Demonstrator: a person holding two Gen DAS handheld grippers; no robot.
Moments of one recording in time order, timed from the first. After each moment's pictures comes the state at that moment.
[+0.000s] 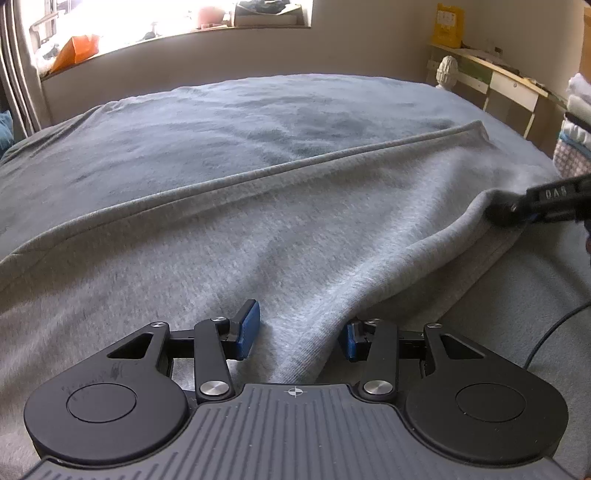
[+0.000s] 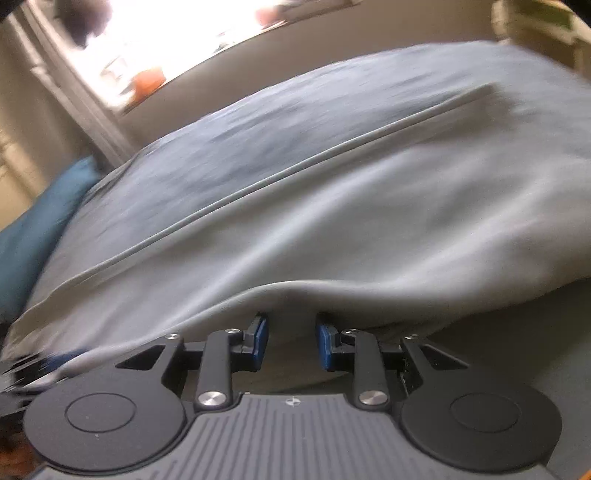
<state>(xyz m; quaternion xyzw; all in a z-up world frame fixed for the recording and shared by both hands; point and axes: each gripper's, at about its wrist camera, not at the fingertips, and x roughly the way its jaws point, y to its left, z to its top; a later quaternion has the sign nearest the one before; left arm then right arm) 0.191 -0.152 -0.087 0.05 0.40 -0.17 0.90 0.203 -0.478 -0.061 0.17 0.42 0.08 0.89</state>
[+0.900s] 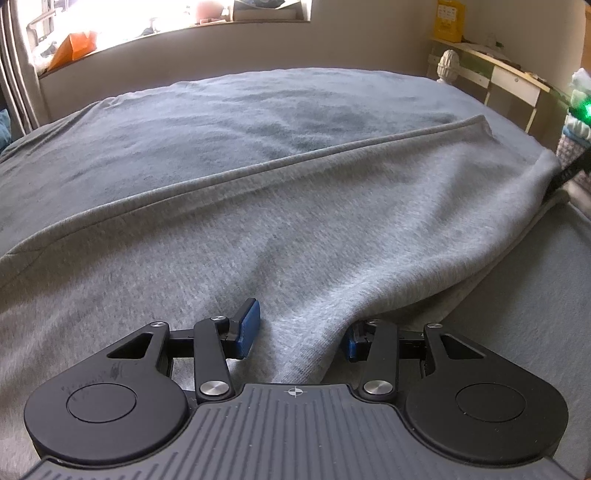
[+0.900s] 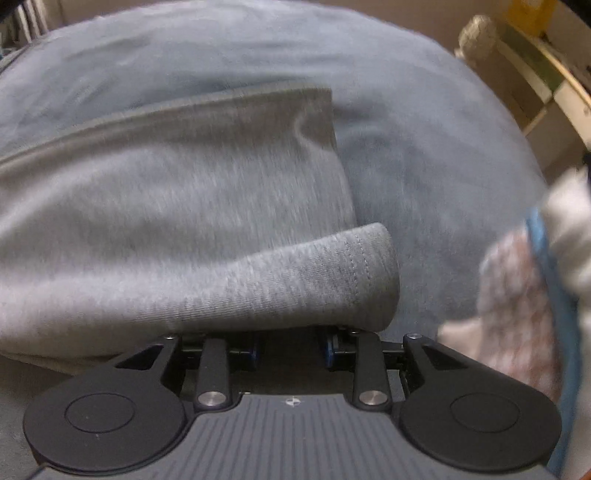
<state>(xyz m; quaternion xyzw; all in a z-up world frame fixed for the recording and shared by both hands) 0.196 -0.156 -0.091 0.06 0.41 -0.17 0.90 0.262 -0.589 -0.055 -0.07 0.57 -0.01 0.82</state>
